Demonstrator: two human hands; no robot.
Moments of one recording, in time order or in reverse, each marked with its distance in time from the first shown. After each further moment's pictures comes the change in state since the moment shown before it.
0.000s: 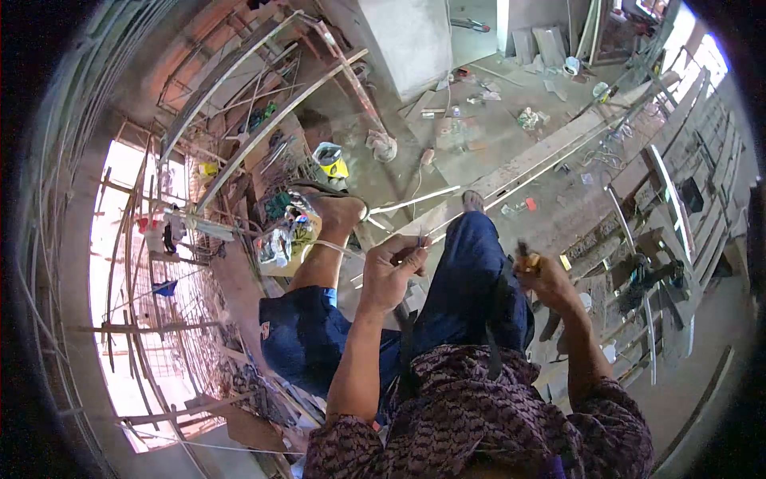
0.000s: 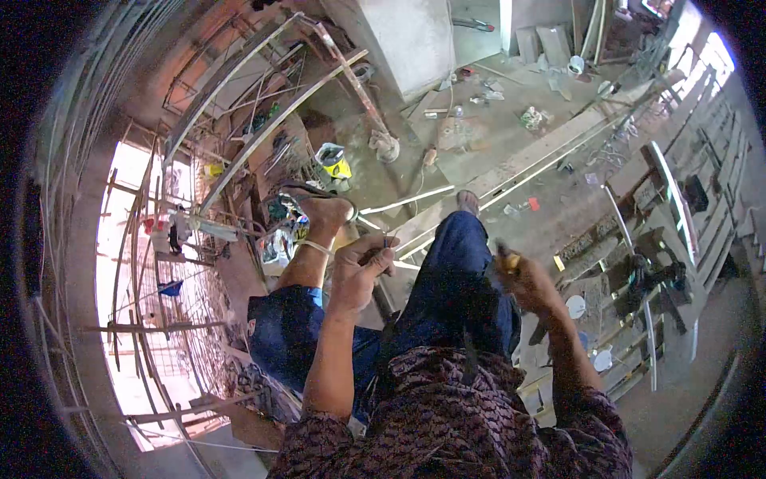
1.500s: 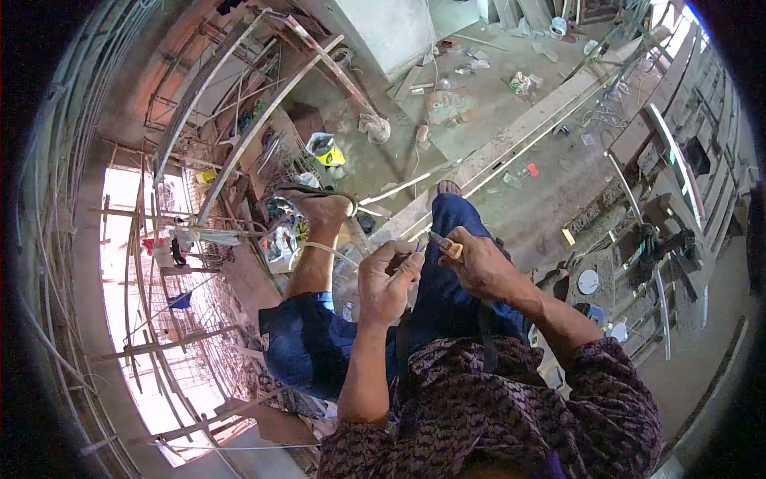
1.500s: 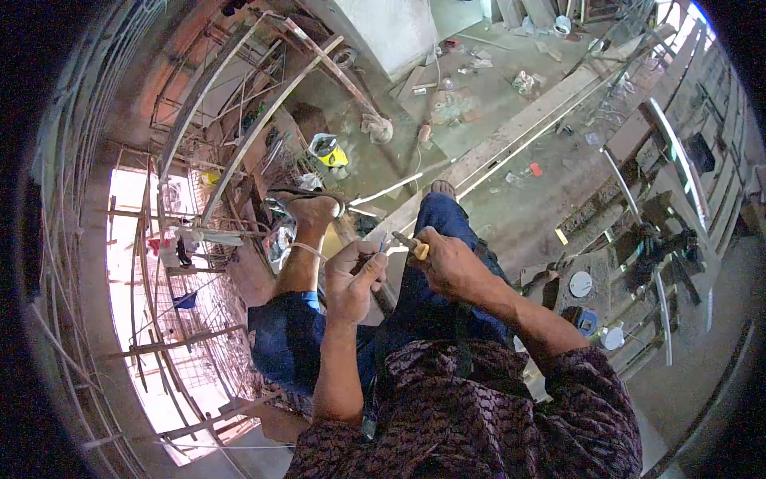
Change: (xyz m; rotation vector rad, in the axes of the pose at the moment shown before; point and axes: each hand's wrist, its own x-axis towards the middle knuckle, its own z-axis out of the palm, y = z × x) left_hand -0.008 0.017 0.034 0.093 0.062 -0.086; right_hand 0.043 -0.064 0.074 -0.065 -0.028 -0.377
